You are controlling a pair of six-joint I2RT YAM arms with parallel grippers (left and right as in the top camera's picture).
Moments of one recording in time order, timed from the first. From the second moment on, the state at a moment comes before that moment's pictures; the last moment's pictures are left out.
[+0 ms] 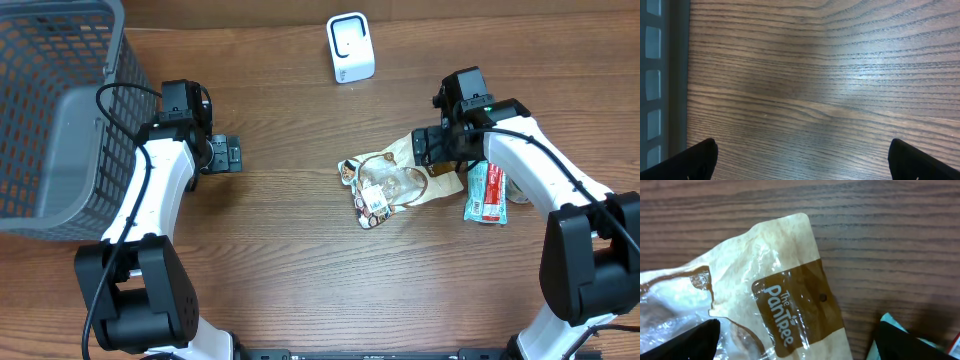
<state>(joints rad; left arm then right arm) 0.10 1.73 1.26 -0.76 -0.14 0.00 0.25 1.87 1.35 -0.73 -0.04 0.18</state>
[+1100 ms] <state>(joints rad) 0.10 1.73 1.26 -0.76 -0.14 0.00 0.76 1.97 1.34 -0.60 0.06 0.69</state>
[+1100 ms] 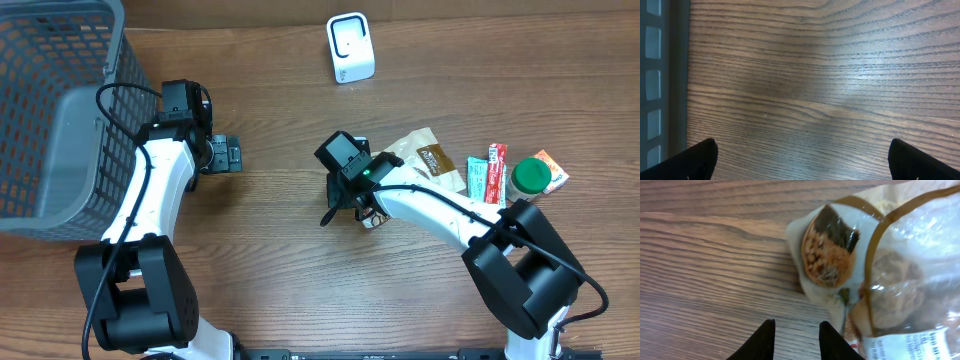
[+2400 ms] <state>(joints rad) 0.10 1.73 1.26 -0.76 -0.14 0.00 0.58 1.77 1.34 -0.85 0.28 0.46</state>
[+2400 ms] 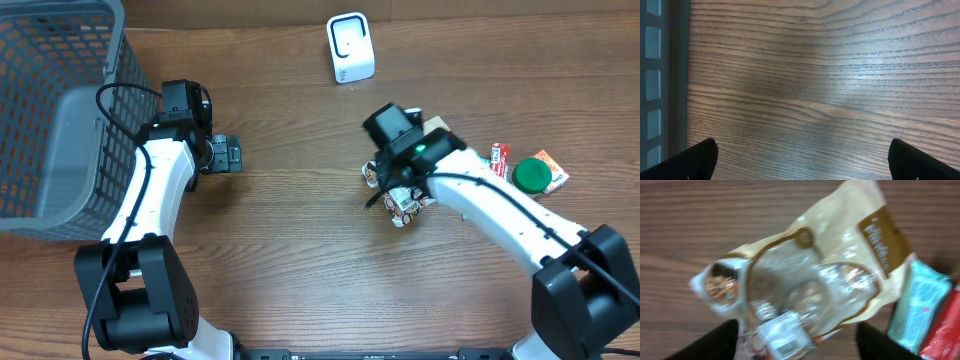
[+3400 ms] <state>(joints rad) 0.10 1.73 1.26 -0.76 -0.14 0.00 0.45 1.77 1.34 -0.85 0.20 0.43</state>
